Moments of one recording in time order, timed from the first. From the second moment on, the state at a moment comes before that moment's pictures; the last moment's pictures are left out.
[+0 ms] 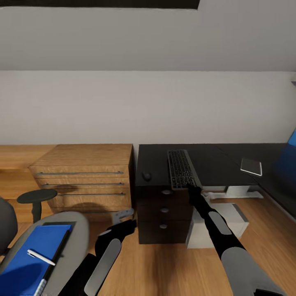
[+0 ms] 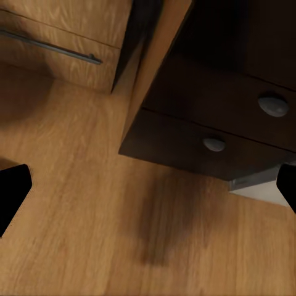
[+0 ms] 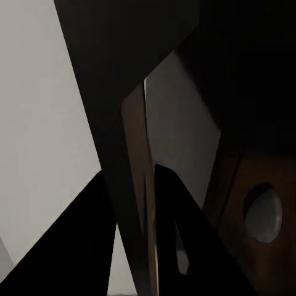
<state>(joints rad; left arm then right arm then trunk) -0.34 -0.08 -0.42 -1.39 0.74 0.54 0.73 -0.70 0.02 -0.17 -0.66 -1.33 0.26 0.29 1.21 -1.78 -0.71</state>
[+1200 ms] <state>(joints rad) -0.34 -0.08 -0.45 -1.39 0.74 0.54 0.73 -0.70 0.03 -0.18 -0.62 -1.36 0.26 0.29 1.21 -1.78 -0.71</state>
